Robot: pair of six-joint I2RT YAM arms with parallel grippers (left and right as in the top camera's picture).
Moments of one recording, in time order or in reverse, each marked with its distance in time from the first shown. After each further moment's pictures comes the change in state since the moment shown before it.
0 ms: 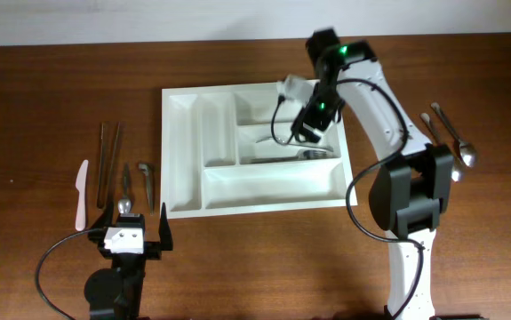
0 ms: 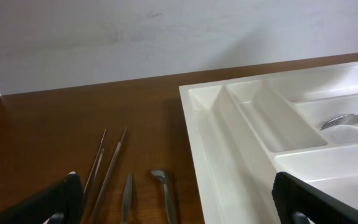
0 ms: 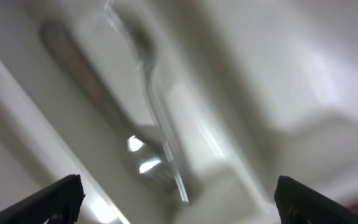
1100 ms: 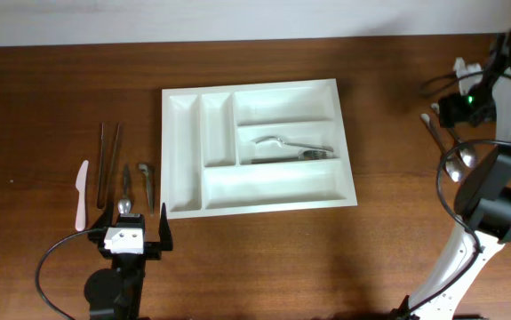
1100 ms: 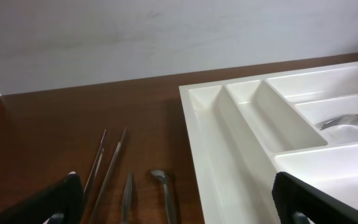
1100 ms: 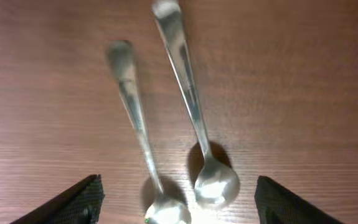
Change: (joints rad) left arm 0.000 0.000 0.000 0.000 0.000 0.000; right arm -0.660 0.003 -0.092 0.172 0.194 0.291
